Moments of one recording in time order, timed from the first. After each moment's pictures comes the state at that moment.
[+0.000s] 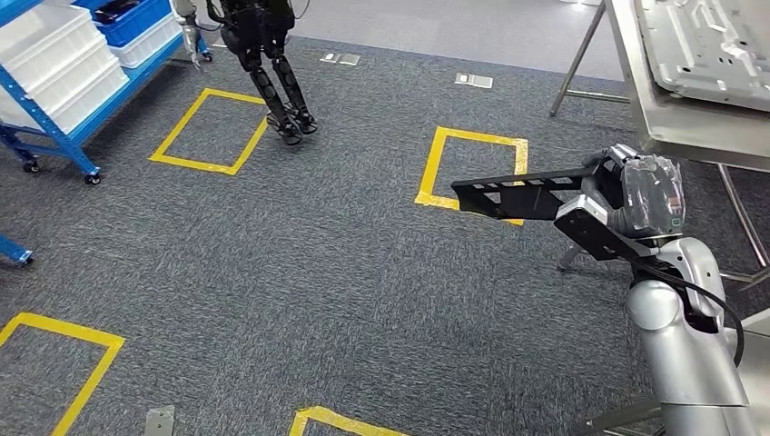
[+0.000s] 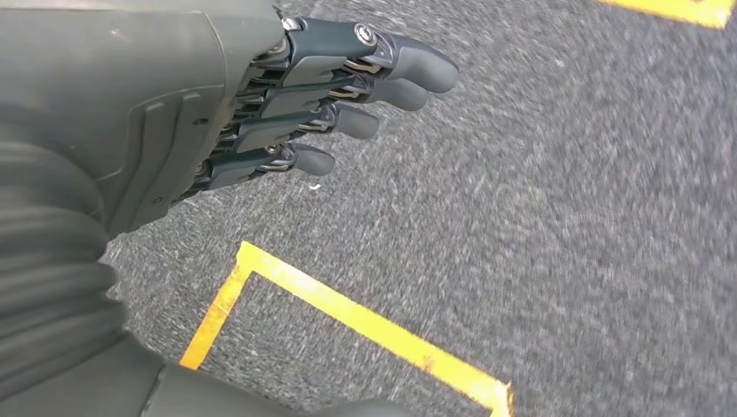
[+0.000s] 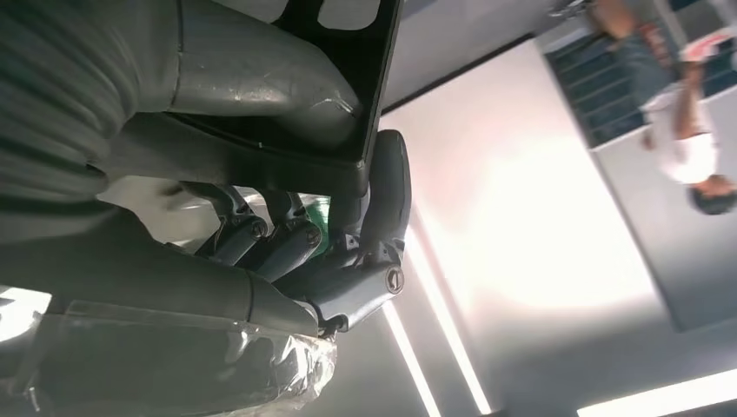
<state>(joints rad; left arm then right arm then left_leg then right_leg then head) -0.11 -0.13 0.85 -0.22 -0.64 0.38 -0.46 -0.46 -0.34 0.17 -1.38 0.88 -0.27 -0.29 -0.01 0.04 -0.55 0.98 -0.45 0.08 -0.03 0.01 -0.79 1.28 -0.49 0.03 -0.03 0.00</state>
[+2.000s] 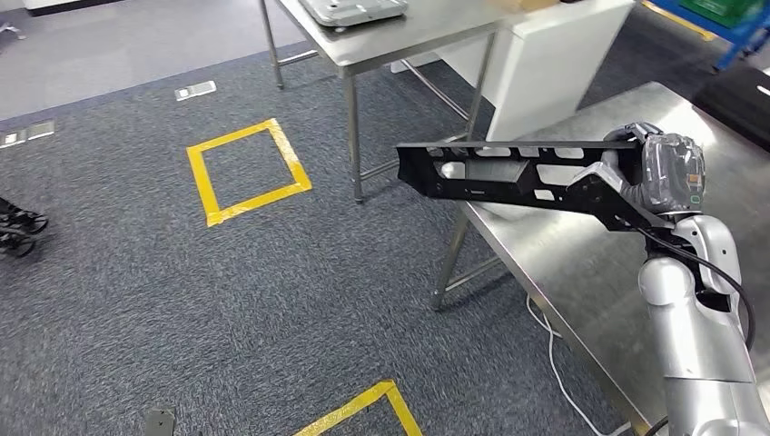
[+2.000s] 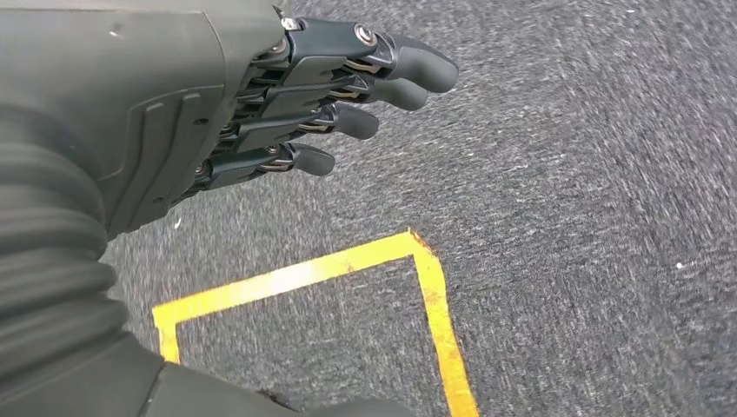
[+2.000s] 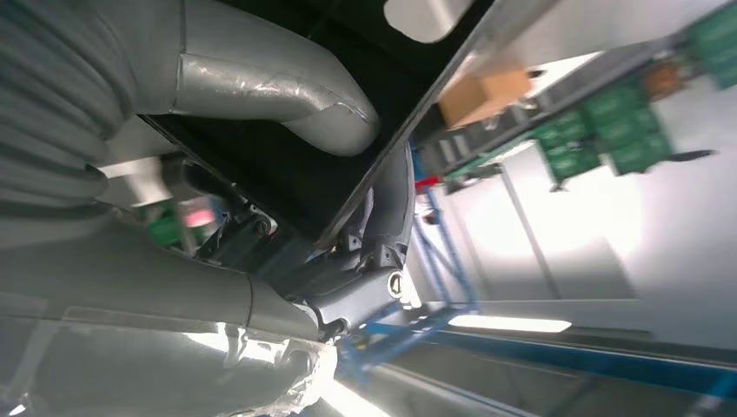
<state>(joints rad) -0.12 -0.13 0.85 -0.22 -0.64 0.38 -0.44 -0.55 -0.32 0.12 -1.31 0.99 -0.24 -0.22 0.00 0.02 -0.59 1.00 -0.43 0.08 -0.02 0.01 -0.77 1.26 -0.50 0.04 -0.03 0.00</state>
